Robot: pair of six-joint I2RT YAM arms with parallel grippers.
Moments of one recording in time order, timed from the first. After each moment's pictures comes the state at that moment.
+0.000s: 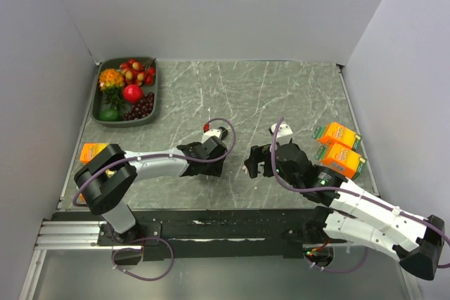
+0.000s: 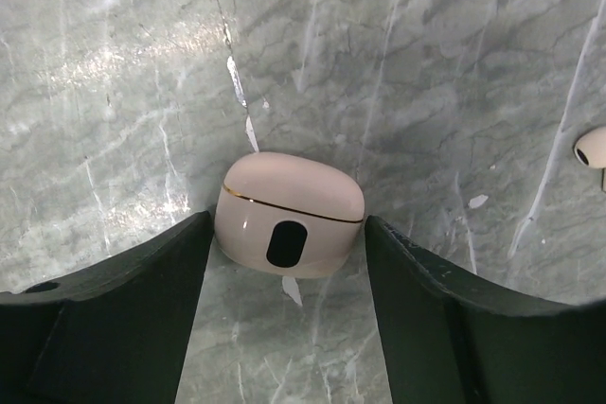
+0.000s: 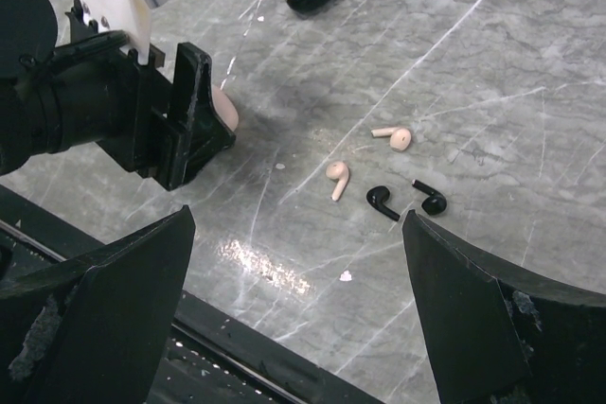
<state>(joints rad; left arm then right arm) -0.92 1.63 0.87 -0.28 -0.33 -0.63 0.91 0.78 0.64 -0.41 0.32 0.49</state>
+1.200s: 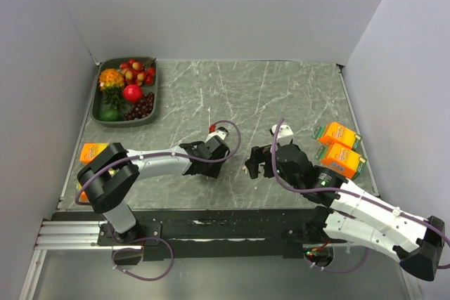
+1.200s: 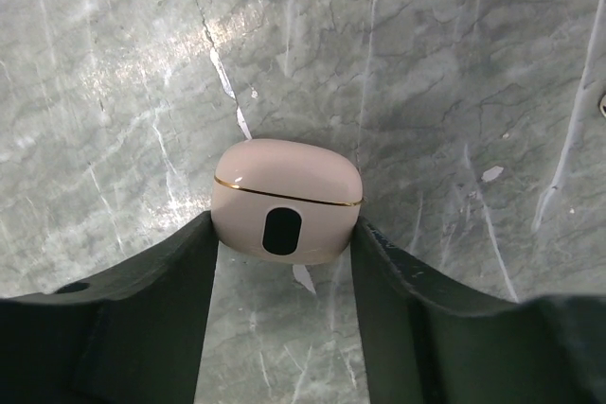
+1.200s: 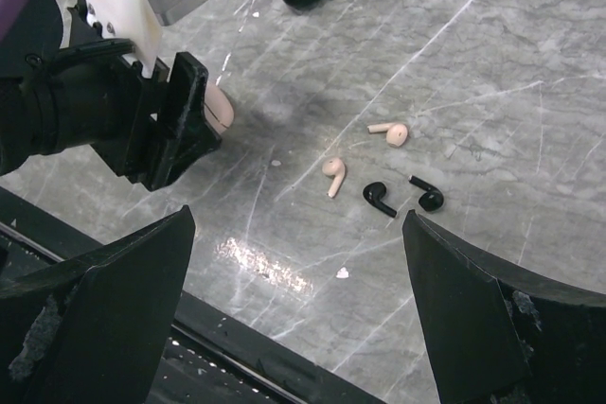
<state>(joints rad) -0.93 1.65 0.91 -0.34 -0.31 -0.52 0.91 0.77 0.63 -0.41 0.32 0.49</state>
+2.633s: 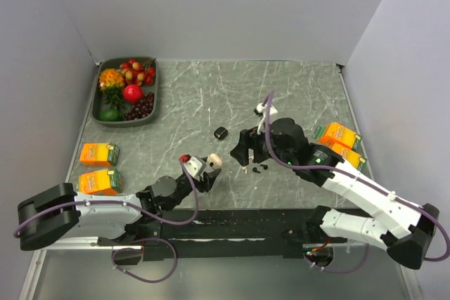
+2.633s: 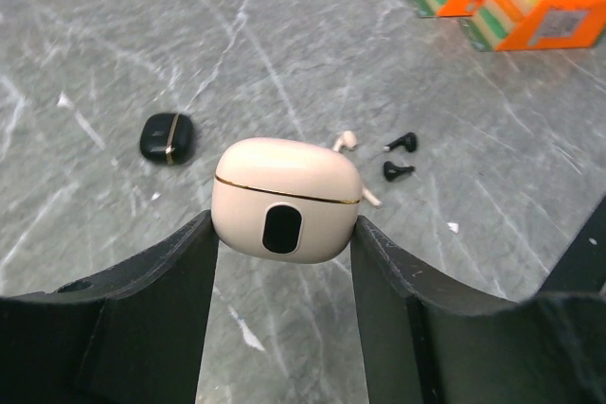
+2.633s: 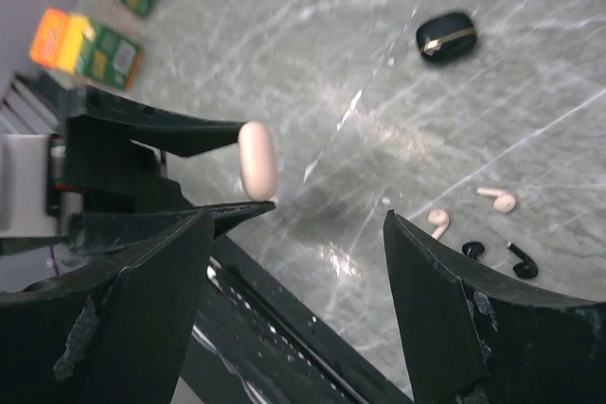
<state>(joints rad) -1.14 1.07 0.16 0.89 -0.39 -0.08 0.84 0.96 0.94 -0.45 0.02 0.45</state>
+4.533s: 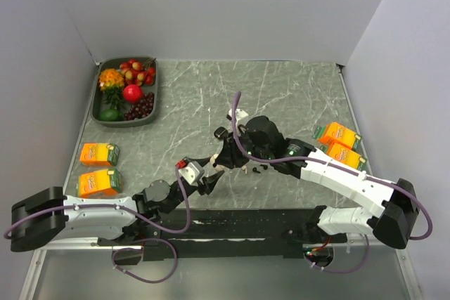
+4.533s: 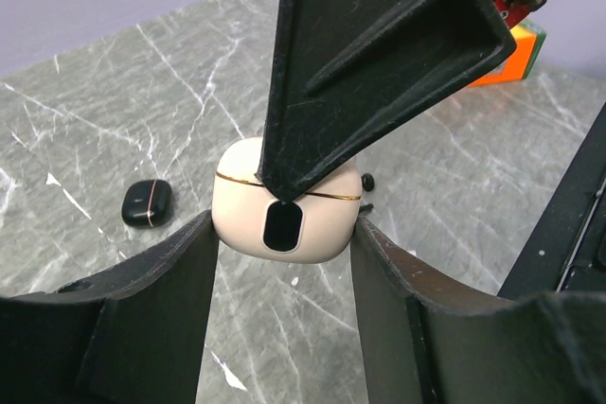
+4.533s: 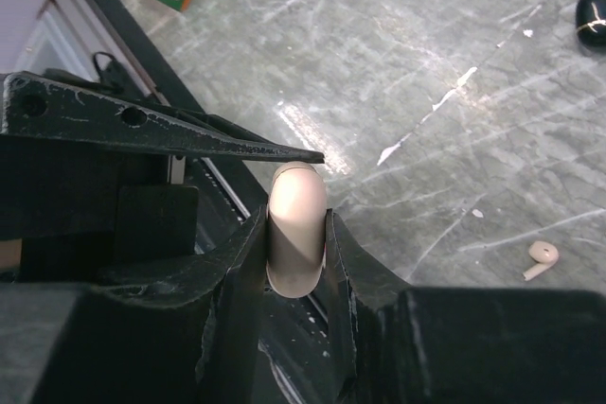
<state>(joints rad) -1.23 1.00 0.17 0.94 -0.38 0.04 0.90 1.19 0.97 -0.34 -0.19 0.43</state>
